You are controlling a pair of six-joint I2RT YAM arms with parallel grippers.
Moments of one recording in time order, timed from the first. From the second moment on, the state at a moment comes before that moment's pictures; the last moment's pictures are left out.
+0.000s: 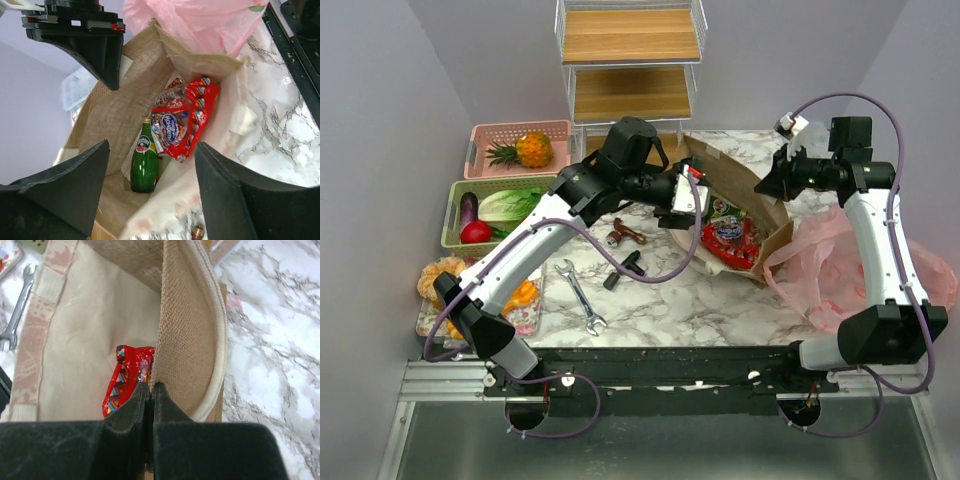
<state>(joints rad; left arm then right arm) -0.77 1.57 1.78 -0.69 0.76 0.87 -0.05 1.45 1.54 -0.88 -0.75 -0.47</state>
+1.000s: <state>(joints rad) -0.87 2.07 1.75 -0.55 0.48 0.96 0.04 1.29 1.40 -0.89 -0.74 -0.60</state>
